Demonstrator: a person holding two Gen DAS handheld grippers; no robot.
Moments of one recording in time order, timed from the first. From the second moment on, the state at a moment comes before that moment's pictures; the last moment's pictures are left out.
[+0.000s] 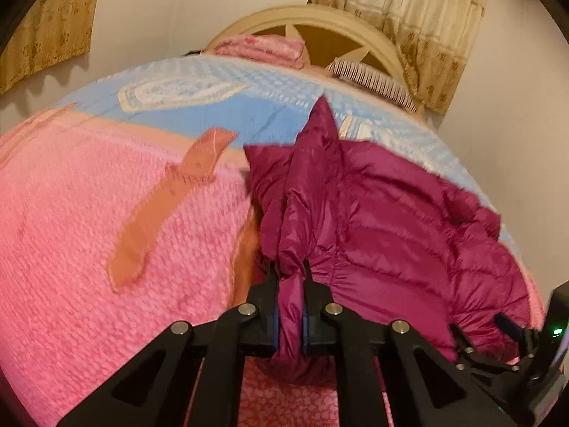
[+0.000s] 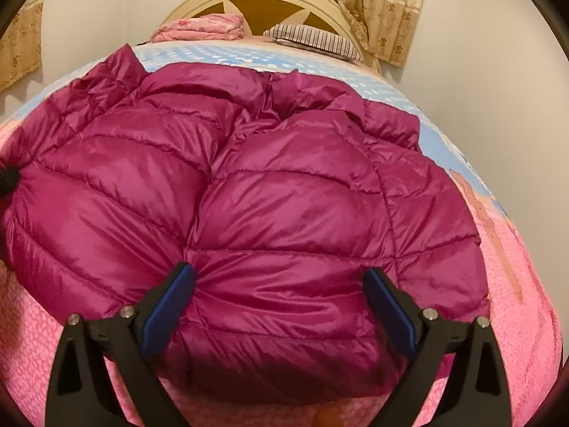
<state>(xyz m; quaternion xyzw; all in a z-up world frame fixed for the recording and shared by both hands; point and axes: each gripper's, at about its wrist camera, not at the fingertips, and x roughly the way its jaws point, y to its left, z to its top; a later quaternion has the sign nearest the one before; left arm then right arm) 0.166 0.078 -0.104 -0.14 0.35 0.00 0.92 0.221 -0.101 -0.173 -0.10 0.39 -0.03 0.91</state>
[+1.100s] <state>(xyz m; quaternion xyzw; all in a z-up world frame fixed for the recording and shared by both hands) 0.159 -0.140 -0.040 0.20 0.20 -0.13 0.95 0.191 -0.303 -0.131 0.03 0.39 -0.12 0.91</state>
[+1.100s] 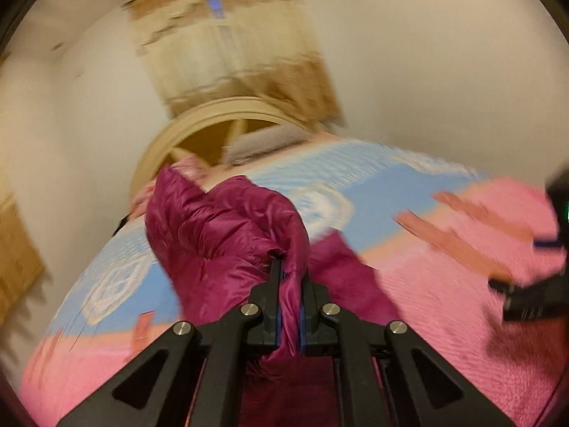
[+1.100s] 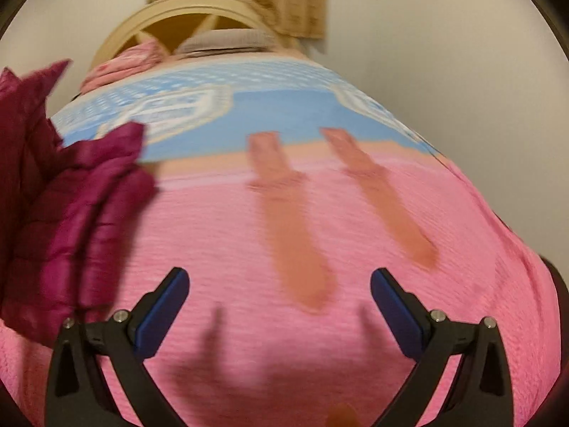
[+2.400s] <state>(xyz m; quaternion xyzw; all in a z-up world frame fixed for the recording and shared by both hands) 0.292 0.030 -0.036 -0.05 0.31 0.18 0.93 0.284 -0.171 -0.014 0.02 0.30 -0.03 0.95</state>
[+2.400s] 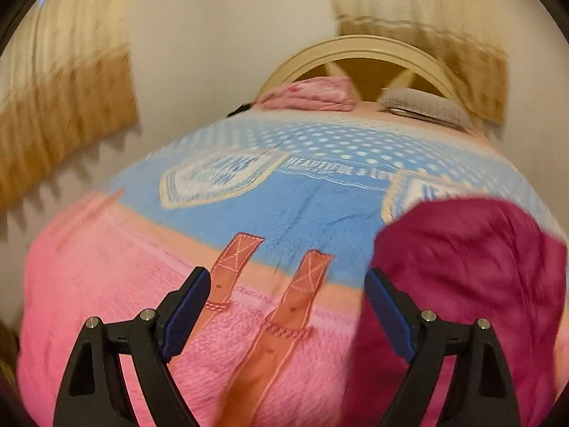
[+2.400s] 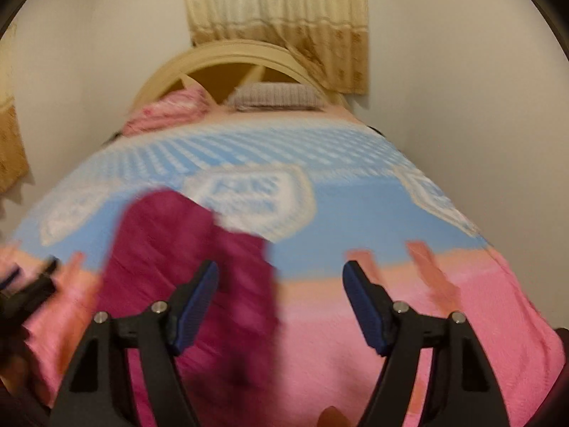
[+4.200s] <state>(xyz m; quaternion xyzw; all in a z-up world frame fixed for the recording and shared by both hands) 0.363 -0.043 -0.125 0.05 0.39 0.13 0.91 0.335 -0.190 -0.157 0.10 0.39 -0.05 0.91</state>
